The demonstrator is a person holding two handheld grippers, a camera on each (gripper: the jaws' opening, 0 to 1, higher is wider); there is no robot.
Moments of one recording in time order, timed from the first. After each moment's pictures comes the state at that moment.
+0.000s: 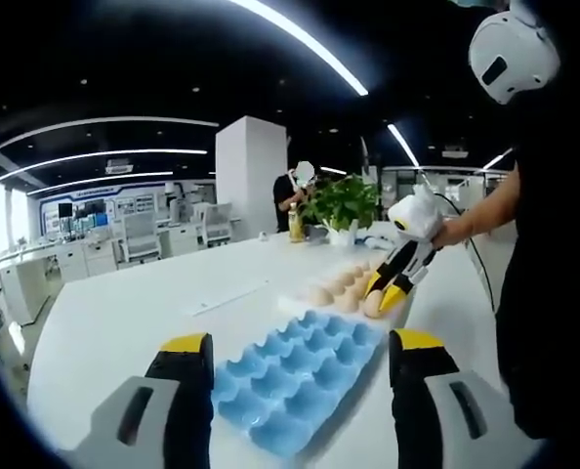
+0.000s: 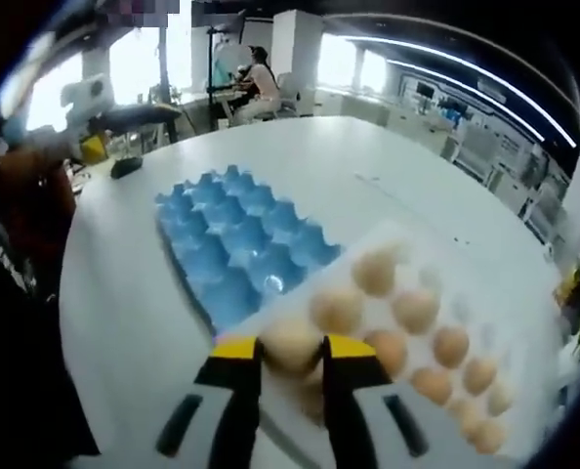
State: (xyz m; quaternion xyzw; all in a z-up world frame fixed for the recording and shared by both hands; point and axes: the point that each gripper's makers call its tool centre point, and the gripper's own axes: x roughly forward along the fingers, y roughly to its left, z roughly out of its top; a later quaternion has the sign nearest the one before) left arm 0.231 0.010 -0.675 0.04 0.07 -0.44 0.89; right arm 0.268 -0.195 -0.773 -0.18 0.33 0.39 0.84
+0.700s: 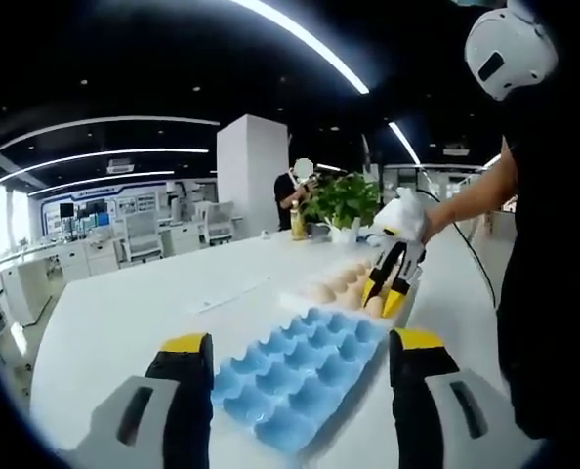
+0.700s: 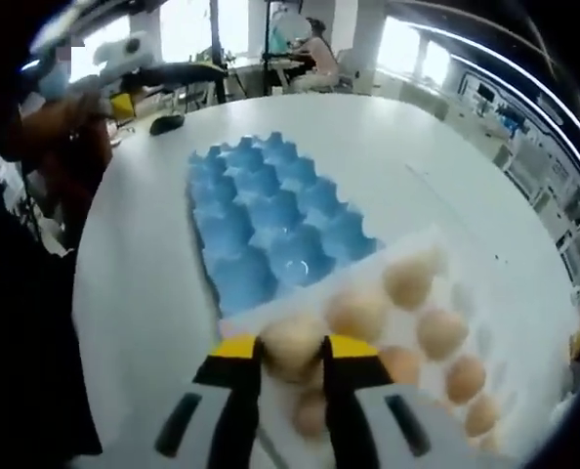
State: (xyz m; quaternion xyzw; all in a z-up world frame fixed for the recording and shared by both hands) left arm 0.228 0.012 -0.682 0.05 0.09 -0.44 0.89; right arm 0.265 -0.188 -0.791 -0.27 0.36 0.48 0.75
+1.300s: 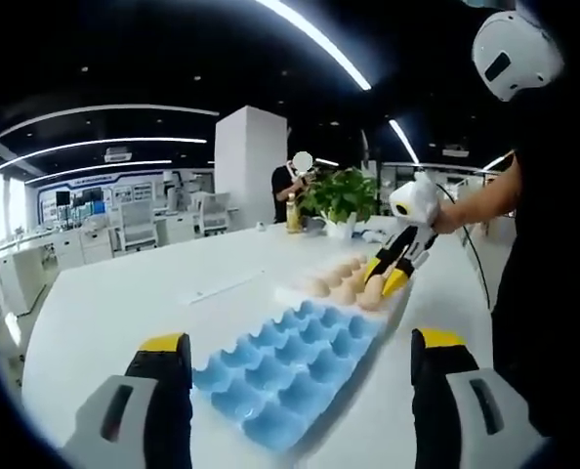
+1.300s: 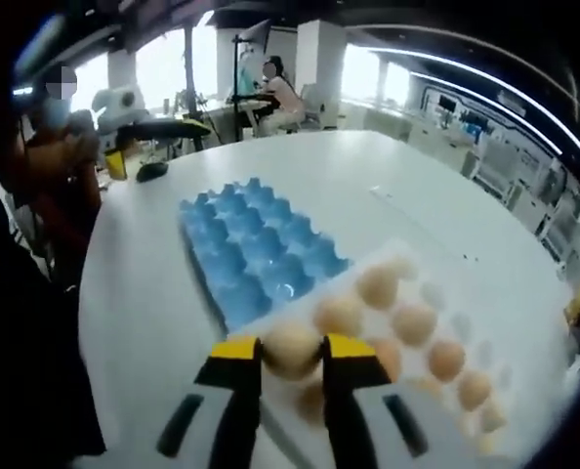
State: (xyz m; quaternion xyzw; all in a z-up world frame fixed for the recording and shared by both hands) left arm 0.225 0.009 -0.688 0.04 0.10 -0.45 0.89; right arm 0.262 -0.199 -0.758 -0.20 0.31 0.45 0.81
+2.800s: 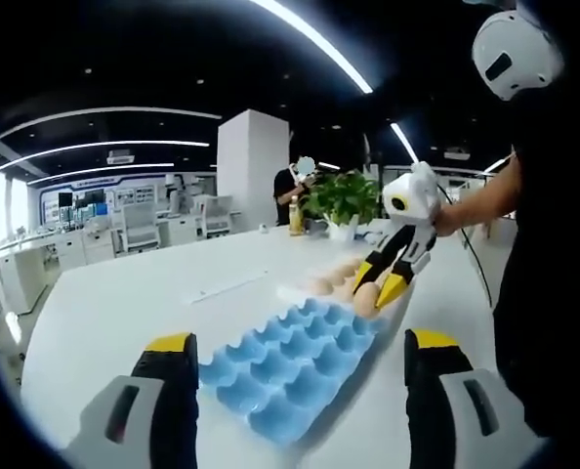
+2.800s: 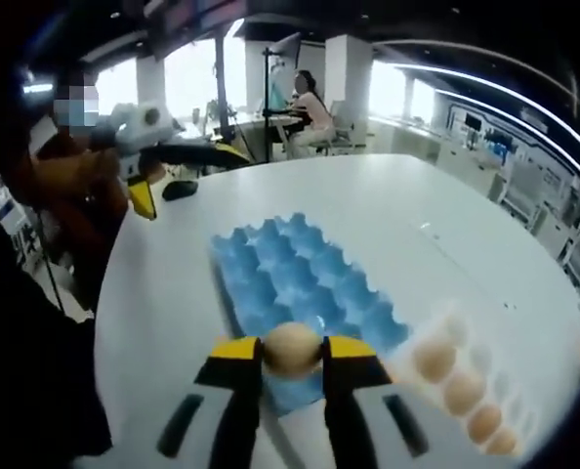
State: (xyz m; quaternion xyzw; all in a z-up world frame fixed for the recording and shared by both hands) left arm 0.226 0.020 -0.693 0.03 0.09 -0.44 0.89; right arm 0.253 -0.112 -0.744 -0.19 0.28 0.51 0.79
